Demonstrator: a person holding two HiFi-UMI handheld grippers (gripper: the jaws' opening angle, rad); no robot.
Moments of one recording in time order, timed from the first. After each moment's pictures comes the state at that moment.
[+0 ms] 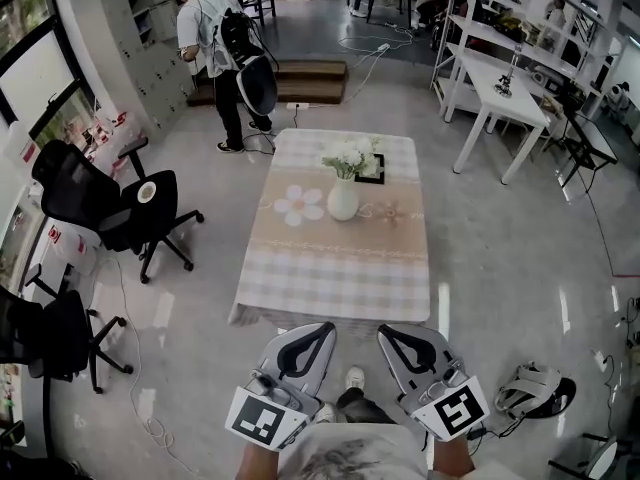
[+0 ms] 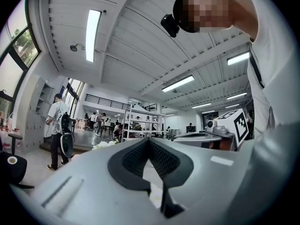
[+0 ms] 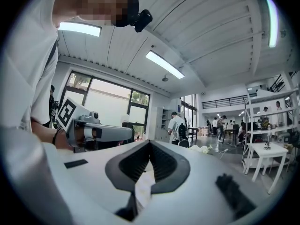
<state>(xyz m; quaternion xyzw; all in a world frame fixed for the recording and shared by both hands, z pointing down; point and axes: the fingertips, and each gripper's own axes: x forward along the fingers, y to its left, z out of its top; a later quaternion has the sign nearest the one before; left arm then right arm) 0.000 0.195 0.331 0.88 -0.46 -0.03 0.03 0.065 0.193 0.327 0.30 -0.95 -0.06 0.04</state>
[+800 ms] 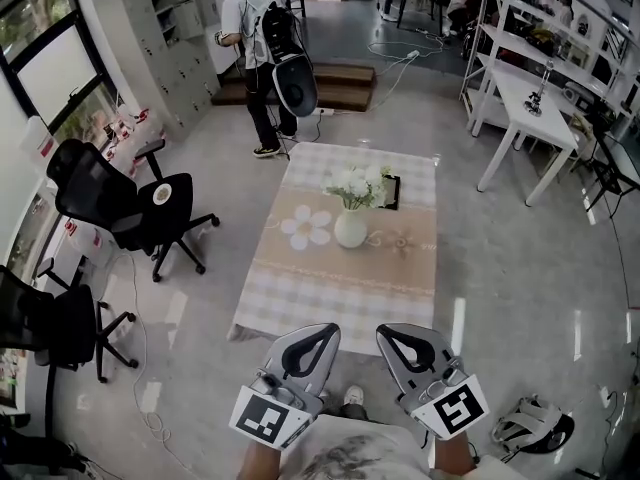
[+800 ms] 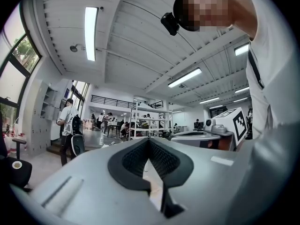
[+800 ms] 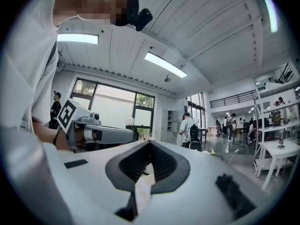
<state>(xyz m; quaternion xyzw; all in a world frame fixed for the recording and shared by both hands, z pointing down) 0.020 0.096 0.323 0.86 -0.51 -0.02 0.00 0.079 0.090 0.322 0.24 -0.97 -0.06 0.01</state>
